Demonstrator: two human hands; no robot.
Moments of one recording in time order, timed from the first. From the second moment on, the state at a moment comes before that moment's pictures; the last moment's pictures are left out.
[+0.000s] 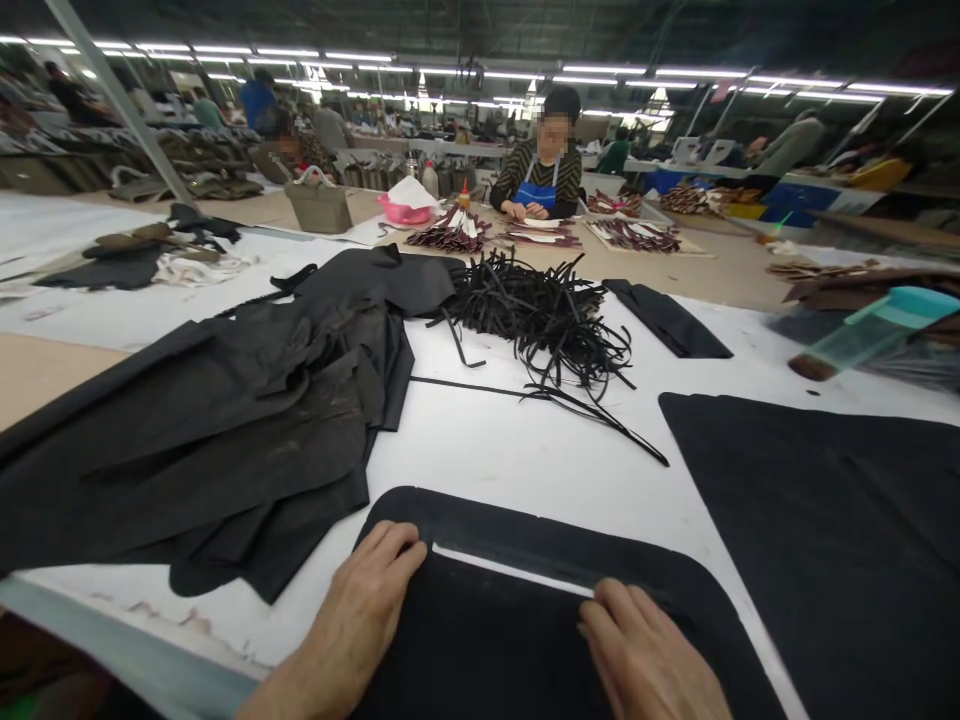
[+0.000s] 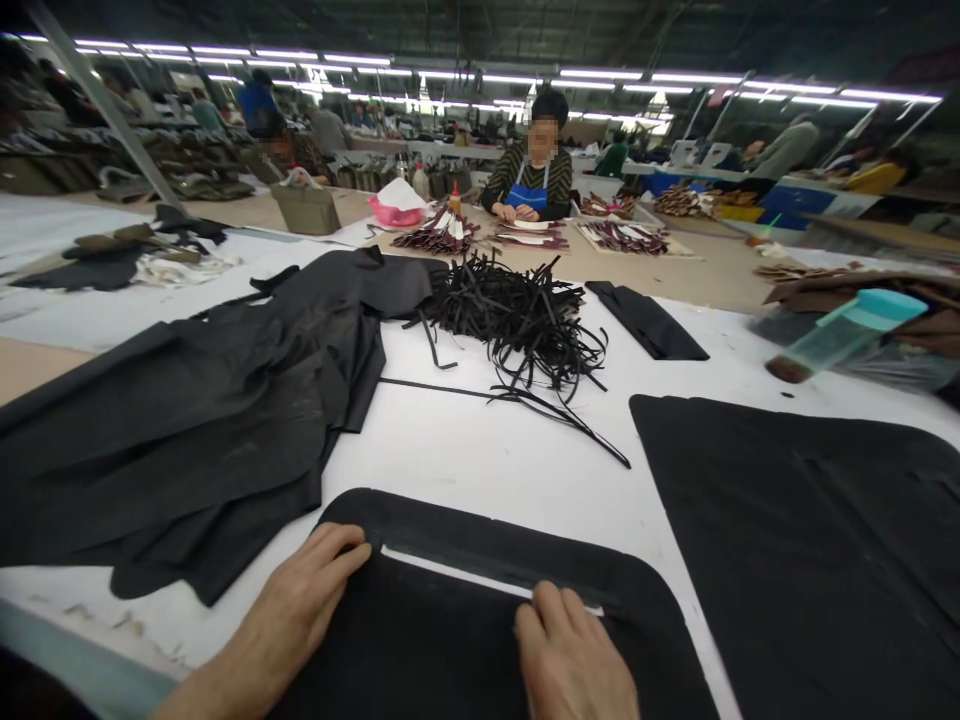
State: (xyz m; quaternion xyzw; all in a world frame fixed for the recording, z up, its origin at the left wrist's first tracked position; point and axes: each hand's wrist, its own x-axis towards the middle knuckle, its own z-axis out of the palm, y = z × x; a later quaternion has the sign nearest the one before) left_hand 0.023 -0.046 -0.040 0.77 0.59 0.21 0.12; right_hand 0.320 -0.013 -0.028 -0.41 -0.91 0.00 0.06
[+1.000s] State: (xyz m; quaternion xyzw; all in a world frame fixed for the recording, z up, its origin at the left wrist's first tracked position) left_hand 0.041 -0.017 -0.038 0.77 0.60 0.17 0.16; right_hand 0.213 0.025 -0.032 -0.37 -0.92 0.11 0.08
